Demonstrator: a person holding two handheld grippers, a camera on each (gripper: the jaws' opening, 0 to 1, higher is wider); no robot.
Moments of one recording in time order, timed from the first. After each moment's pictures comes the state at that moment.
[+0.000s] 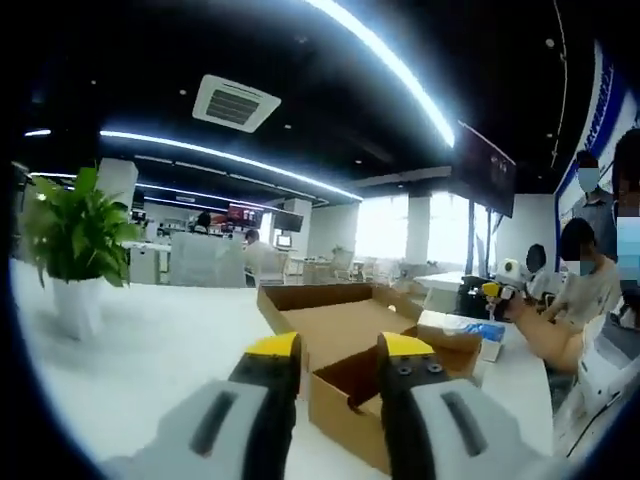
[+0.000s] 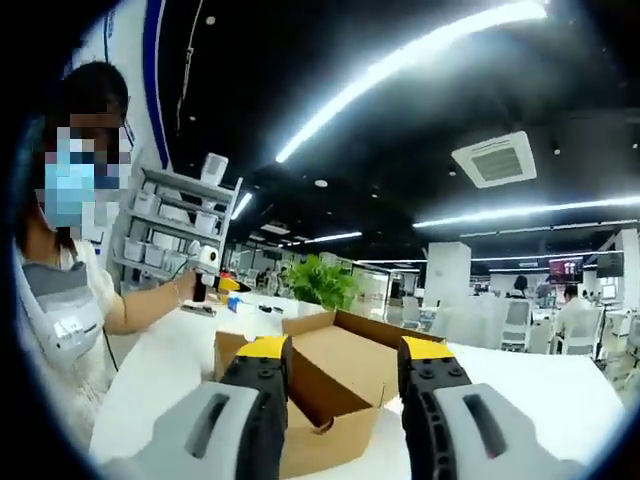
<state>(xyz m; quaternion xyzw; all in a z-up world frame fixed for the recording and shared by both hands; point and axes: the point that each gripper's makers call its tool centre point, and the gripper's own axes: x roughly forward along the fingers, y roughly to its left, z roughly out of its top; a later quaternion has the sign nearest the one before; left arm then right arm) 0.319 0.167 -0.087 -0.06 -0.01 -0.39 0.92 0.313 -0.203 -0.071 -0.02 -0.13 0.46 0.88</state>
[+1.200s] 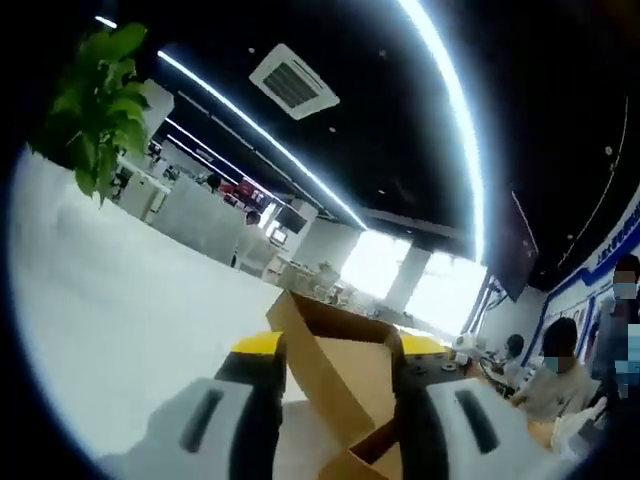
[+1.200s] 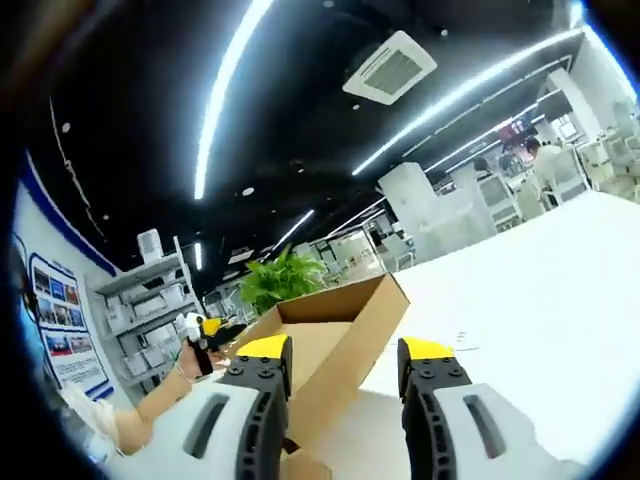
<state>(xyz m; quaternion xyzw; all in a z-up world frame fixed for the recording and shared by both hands) 0.442 0.143 -0.130 -0.29 0.05 -0.41 0.86 0.478 -0.177 -0.151 0.21 0.08 0.41 0.89</state>
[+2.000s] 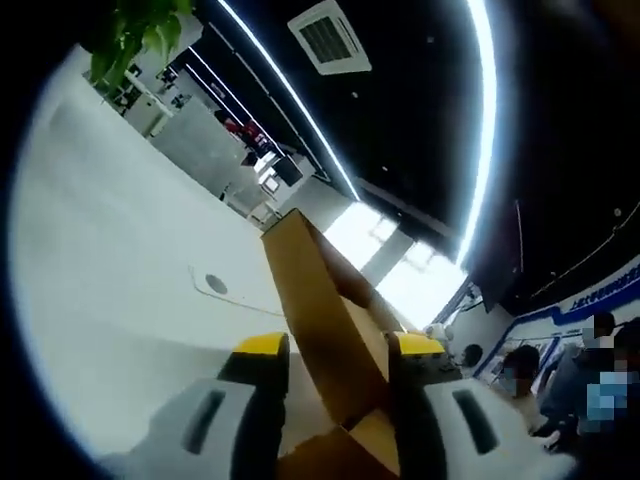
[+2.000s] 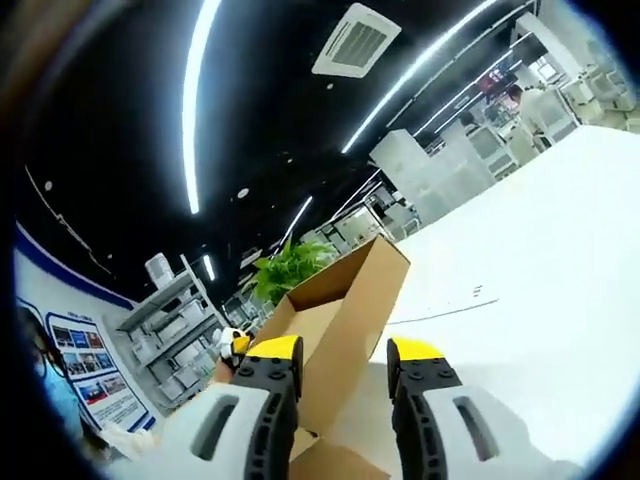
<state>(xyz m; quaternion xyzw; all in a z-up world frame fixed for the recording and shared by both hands) 0.438 0.112 -0.171 -0.35 0.15 -0.45 0.81 0.472 -0.170 -0.166 0.29 0.15 0.42 0.85</state>
